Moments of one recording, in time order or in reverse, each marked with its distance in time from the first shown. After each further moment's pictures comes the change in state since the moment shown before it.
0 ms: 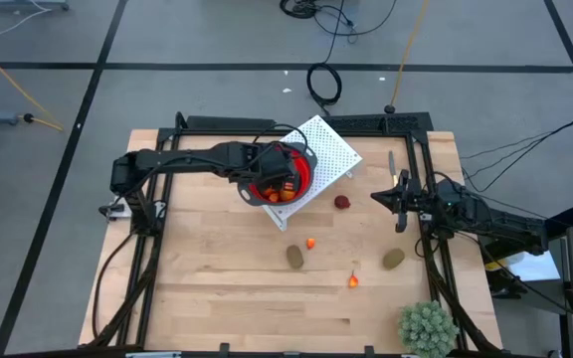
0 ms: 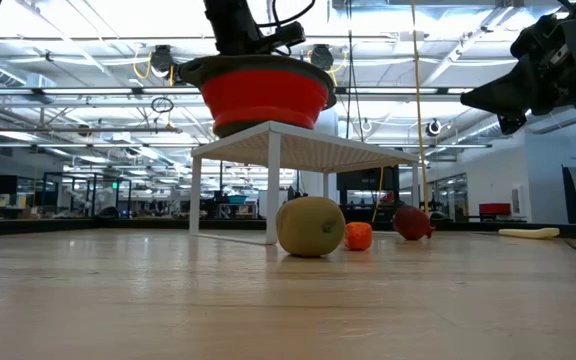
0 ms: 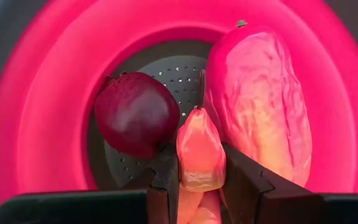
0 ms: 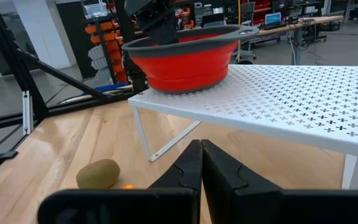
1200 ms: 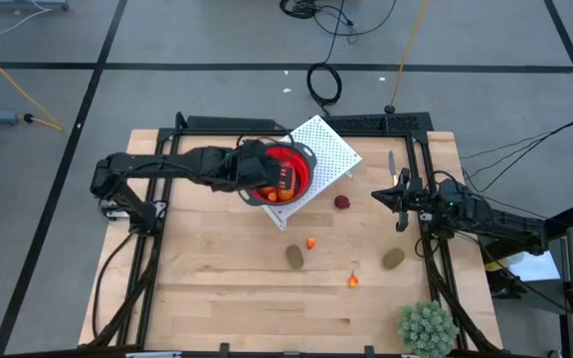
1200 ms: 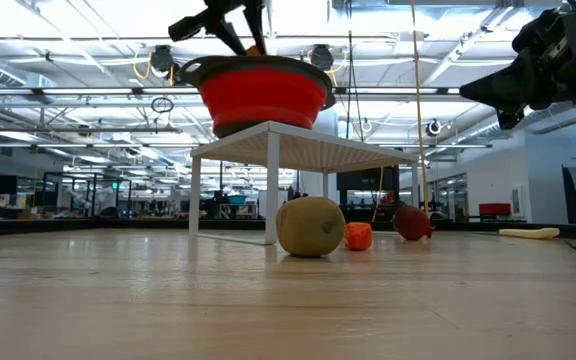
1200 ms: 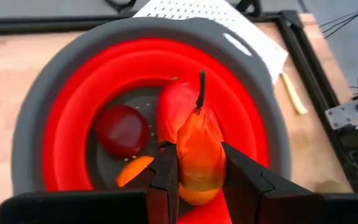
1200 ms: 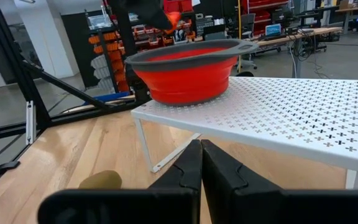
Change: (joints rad) left arm -0.107 -0.137 -0.001 0.049 -0.212 -0.032; right arm 0.000 -0.001 0.000 0.044 0.000 0.000
